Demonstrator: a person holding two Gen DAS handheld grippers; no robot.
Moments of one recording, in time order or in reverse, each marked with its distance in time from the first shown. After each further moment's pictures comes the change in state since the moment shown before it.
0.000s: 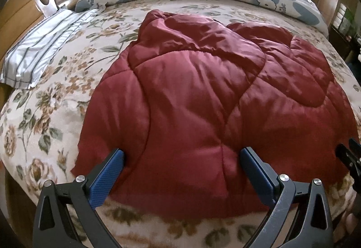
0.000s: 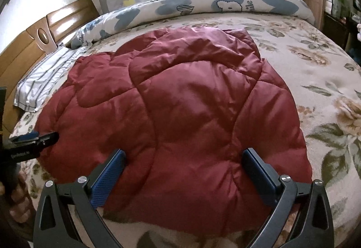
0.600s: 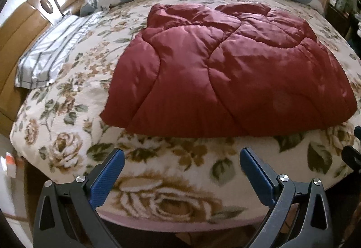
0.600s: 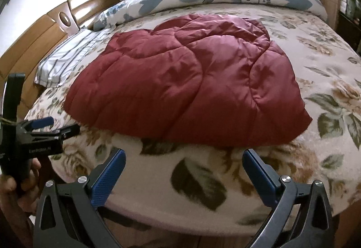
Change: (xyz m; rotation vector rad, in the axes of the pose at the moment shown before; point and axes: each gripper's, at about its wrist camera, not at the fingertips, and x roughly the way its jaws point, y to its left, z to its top) left arm -0.077 -0.019 -0.057 0.106 0.034 0.096; right arm -0.066 0.031 -0.052 -0.066 0.087 0.083
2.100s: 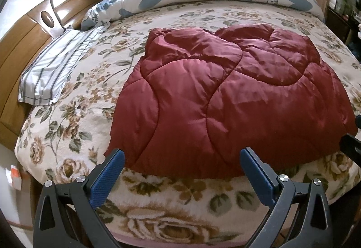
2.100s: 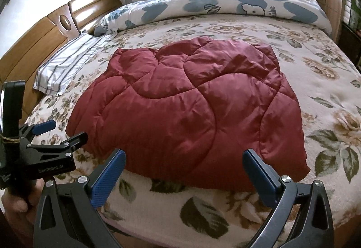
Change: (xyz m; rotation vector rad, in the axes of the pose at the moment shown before) left arm -0.003 -0.002 0.041 0.009 -0.055 0.011; right arm 0.008 0.012 0.064 -0.018 -0.021 -0.011
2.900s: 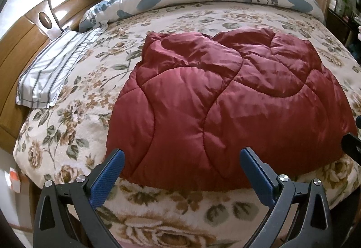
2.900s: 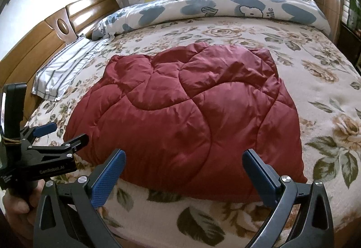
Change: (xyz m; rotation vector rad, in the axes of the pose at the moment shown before) left arm 0.009 -0.002 0.014 -0.001 -0.003 -0.006; right arm 0.002 -0.008 0.010 0.005 -0.014 -0.004
